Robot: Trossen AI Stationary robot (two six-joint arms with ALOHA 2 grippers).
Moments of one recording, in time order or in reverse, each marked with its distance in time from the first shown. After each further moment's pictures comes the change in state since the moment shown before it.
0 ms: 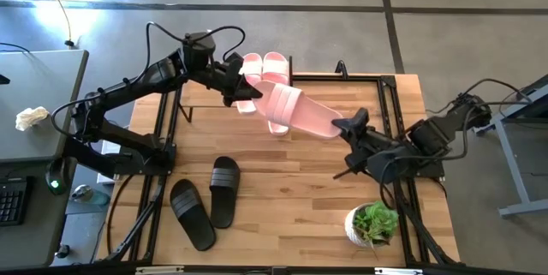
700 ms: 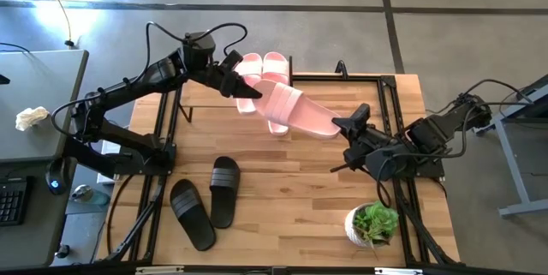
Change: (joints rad) left arm 0.000 0.000 -0.001 -0.003 -0.010 0.438; right arm -0.023 -0.001 0.000 -0.004 0.002 0.106
